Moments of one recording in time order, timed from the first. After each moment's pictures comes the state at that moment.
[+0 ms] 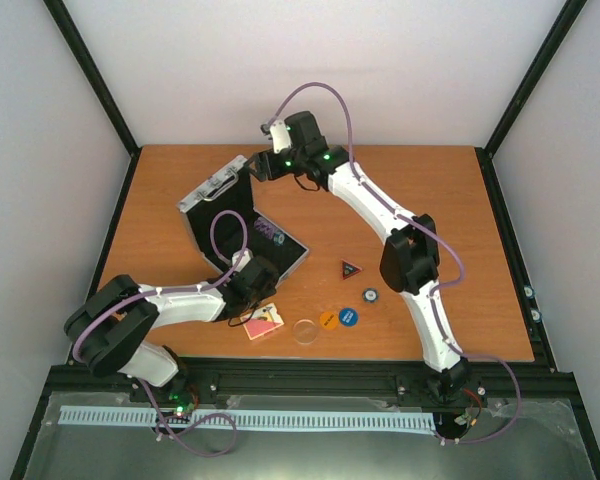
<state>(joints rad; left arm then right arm) -0.79 1.47 0.54 -0.07 -0.32 -1.13 0.62 2.32 2.29 -0.50 -0.42 0.19</state>
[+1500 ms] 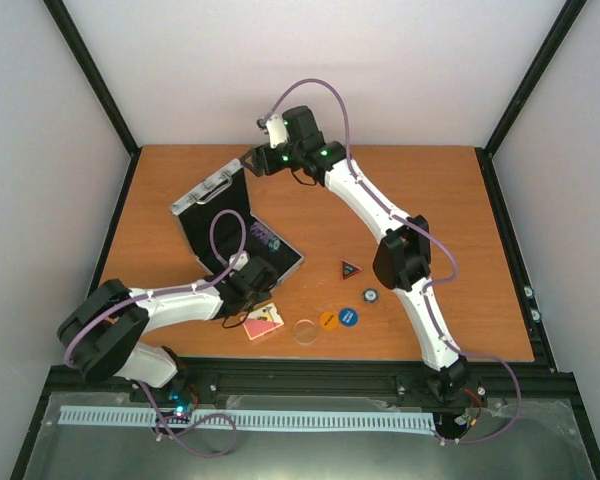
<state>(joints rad) -0.79 1.42 0.58 -0.25 -0.32 -1.10 0.62 2.40 2.44 -0.55 -0.43 0.16</state>
